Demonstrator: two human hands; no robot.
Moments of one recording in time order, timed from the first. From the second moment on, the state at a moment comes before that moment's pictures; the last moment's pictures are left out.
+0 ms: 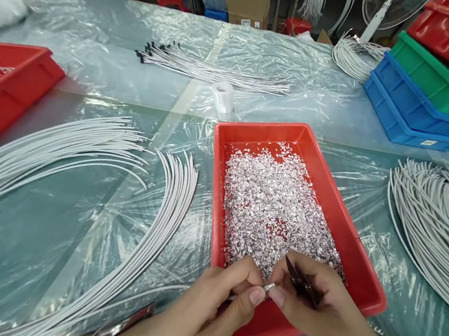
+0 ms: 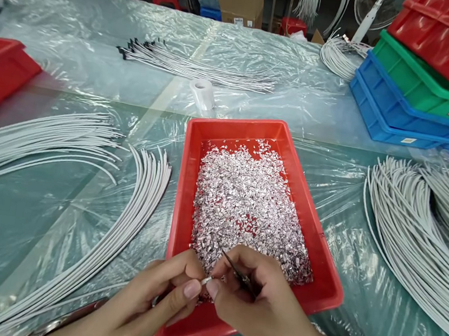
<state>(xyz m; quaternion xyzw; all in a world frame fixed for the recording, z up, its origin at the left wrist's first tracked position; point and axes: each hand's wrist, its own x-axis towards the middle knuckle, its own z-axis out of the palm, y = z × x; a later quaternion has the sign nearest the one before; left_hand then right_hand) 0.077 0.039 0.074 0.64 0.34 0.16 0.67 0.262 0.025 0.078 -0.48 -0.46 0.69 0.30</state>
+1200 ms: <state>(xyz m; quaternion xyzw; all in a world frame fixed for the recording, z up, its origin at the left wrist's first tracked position) 0.080 0.037 0.071 0.61 0.35 0.16 0.69 0.262 0.027 0.071 -0.41 -0.38 0.77 0.30</state>
